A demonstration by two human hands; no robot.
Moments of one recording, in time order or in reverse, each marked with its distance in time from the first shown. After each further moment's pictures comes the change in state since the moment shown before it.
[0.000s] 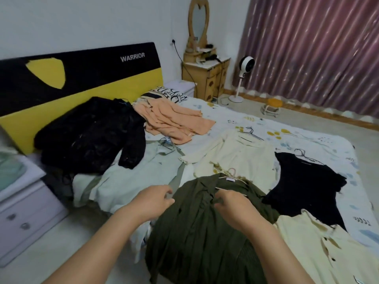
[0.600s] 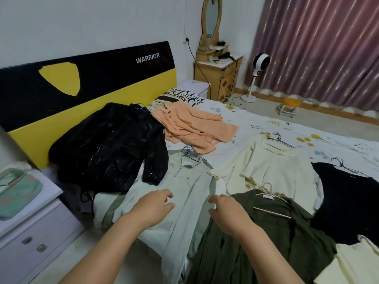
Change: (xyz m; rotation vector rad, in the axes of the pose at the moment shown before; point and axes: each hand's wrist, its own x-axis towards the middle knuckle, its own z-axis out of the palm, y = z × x) left_hand 0.090 -0.172 -0.086 -0.020 0.023 -0.050; right_hand 0.155 -0.158 0.052 0.039 -0.045 -0.023
